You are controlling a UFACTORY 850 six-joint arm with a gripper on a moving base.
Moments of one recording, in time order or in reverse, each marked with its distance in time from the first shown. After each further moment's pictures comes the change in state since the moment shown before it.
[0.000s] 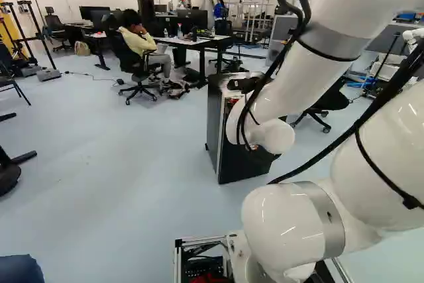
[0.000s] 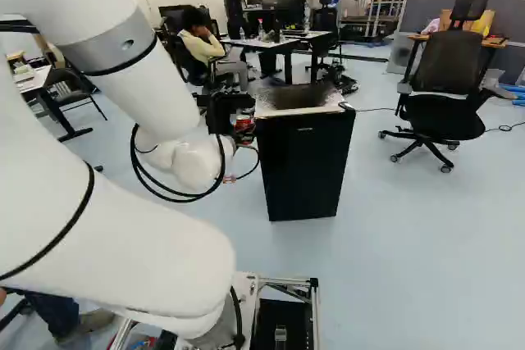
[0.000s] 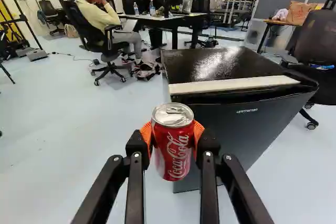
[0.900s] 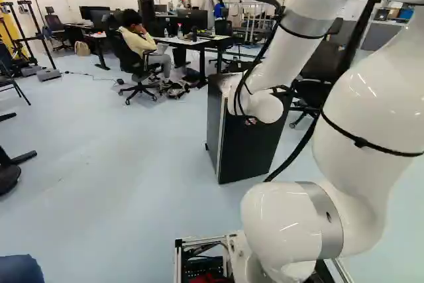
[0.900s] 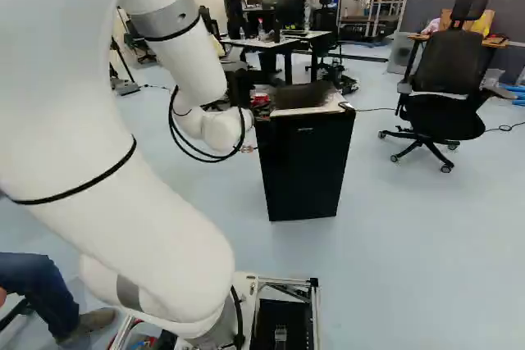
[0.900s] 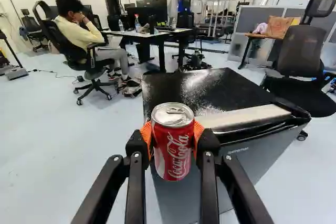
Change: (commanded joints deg) arm -4.3 -12.4 -14.0 0.0 2.4 0.0
